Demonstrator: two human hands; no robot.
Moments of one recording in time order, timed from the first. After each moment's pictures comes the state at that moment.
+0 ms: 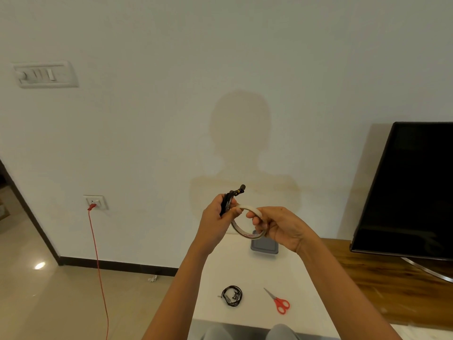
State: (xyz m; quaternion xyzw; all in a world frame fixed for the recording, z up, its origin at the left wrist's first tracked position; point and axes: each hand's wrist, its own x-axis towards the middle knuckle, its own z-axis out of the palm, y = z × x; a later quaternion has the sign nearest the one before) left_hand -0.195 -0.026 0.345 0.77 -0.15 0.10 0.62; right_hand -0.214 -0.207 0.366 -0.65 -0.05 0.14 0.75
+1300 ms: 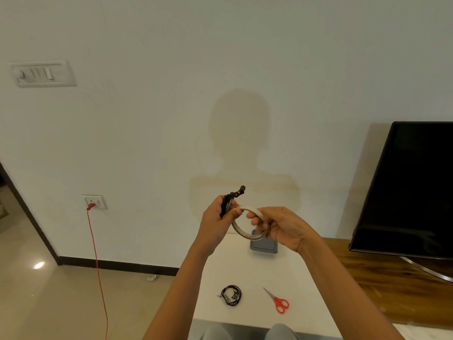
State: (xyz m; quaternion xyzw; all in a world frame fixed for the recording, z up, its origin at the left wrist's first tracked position) left_hand -0.193 -0.029 0.341 0.75 -0.15 0.08 0.64; right_hand -0.217 -0.210 0.369 -0.64 -0.04 0.15 0.76
